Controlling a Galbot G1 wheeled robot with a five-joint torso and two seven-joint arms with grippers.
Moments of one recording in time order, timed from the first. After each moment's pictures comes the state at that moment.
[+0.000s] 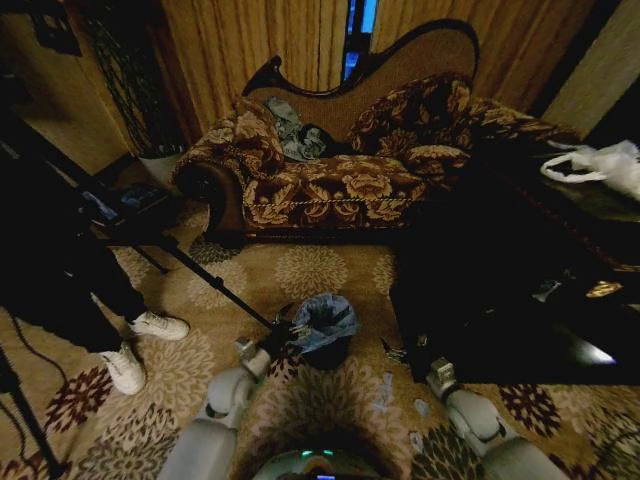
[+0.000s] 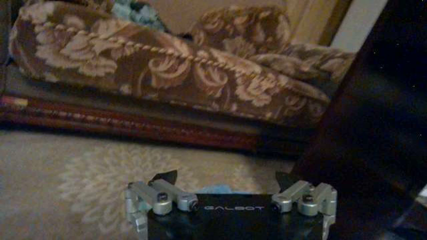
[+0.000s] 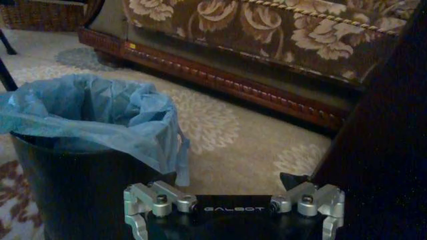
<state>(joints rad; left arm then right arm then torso) 1.26 -1.34 -0.29 -1.88 -0.41 0.23 0.13 -1.37 0.94 0.34 1.74 0.29 -0.04 -0.04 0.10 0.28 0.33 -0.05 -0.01</state>
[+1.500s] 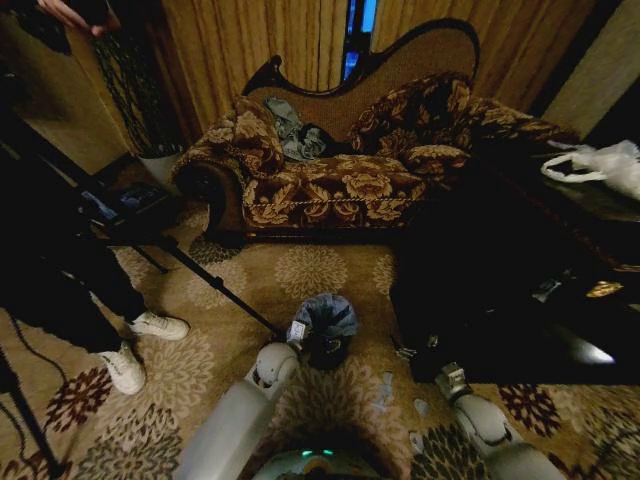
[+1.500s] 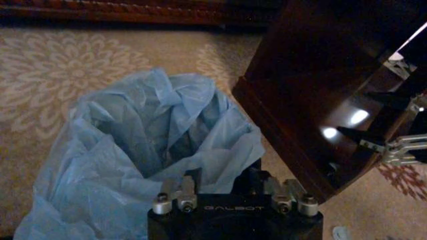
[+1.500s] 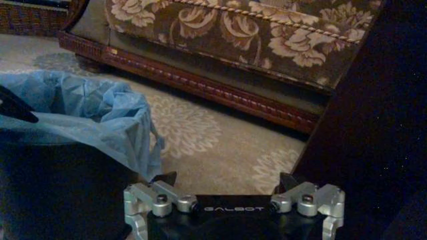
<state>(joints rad) 1.02 -1.30 0.00 -1.75 -0.47 0.69 -0.01 -1.38 0.96 0.40 1.66 0.26 0.07 -0.06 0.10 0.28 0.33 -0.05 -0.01</state>
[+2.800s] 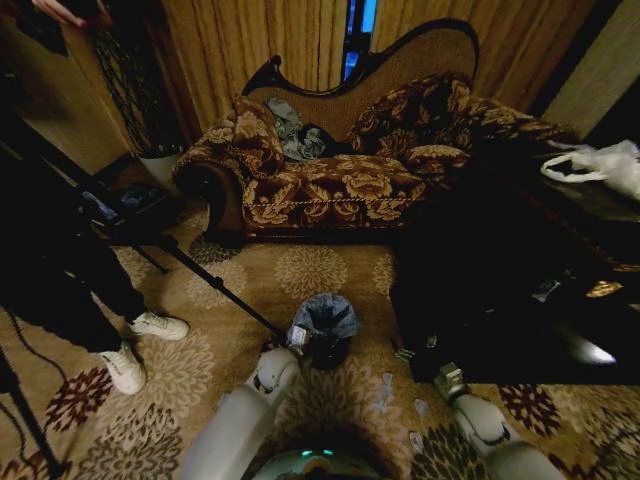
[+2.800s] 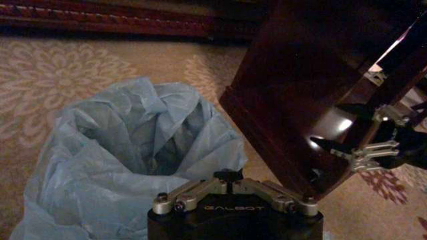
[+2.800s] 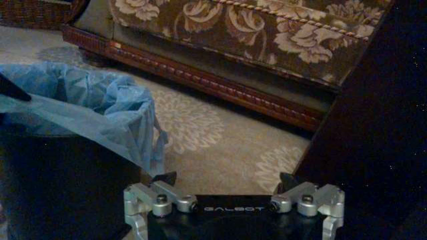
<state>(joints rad) 1.06 -1.29 0.00 -1.80 -0.46 0.64 0.03 -1.37 0.95 0.37 1.65 0.26 0.06 -0.06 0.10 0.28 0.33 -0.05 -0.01</state>
